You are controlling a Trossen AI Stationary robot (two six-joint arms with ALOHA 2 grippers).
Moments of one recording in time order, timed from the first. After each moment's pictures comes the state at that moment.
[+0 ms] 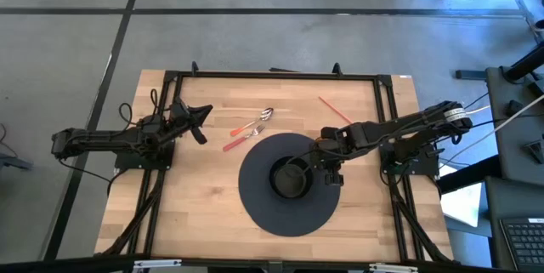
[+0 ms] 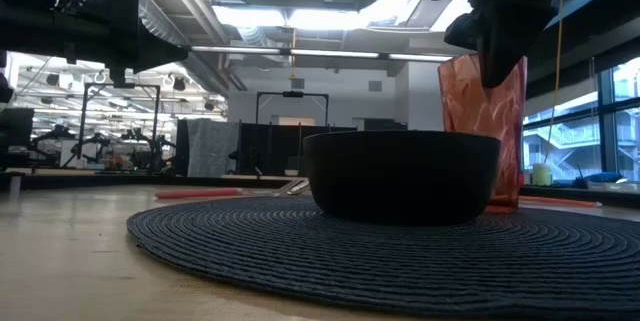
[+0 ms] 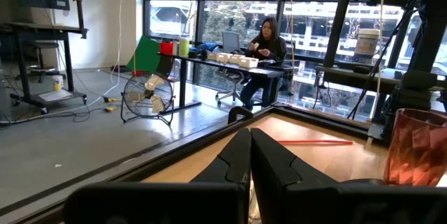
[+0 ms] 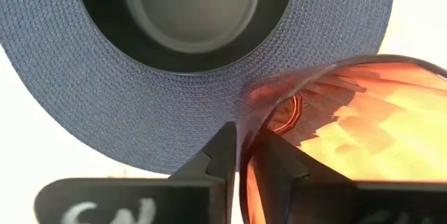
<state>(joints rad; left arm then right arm) 0.13 0.25 0.01 0.35 -0.50 -0.08 0.21 1.47 1.21 -1.02 0.08 0.18</state>
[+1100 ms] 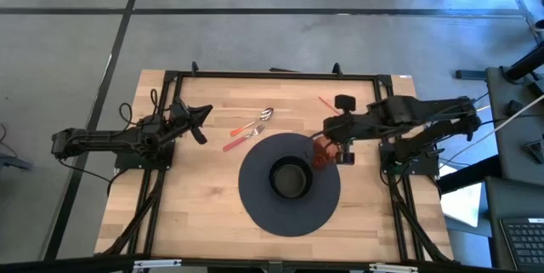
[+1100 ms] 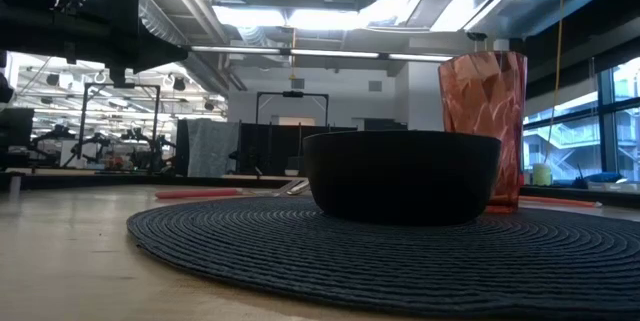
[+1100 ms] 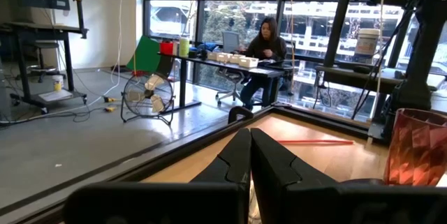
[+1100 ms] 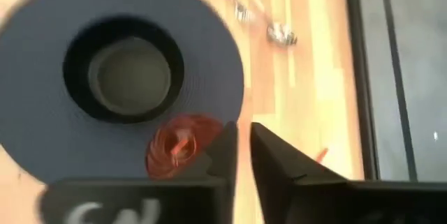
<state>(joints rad) 0.13 0.25 0.01 0.35 -0.50 -0.08 0.21 1.37 1.64 -1.29 0.36 0.07</state>
